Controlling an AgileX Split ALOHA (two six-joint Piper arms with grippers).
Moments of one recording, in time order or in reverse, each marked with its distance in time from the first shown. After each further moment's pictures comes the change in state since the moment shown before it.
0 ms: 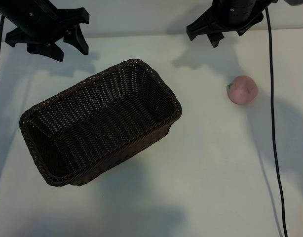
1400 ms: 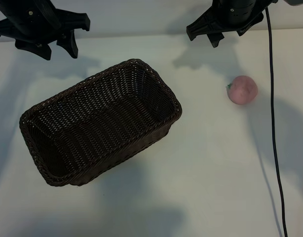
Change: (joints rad) left arm -0.127 -0.106 0.024 0.274 0.079 -0.157; right arm 0.000 0.000 0.000 0.000 0.002 0.000
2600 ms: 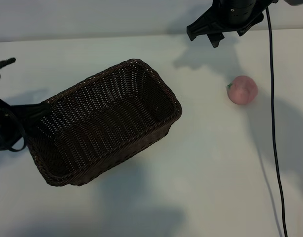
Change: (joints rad) left arm -0.019 -0.511 0.910 0.246 -0.447 -0.592; right arm 0.000 0.000 0.000 0.000 0.002 0.000
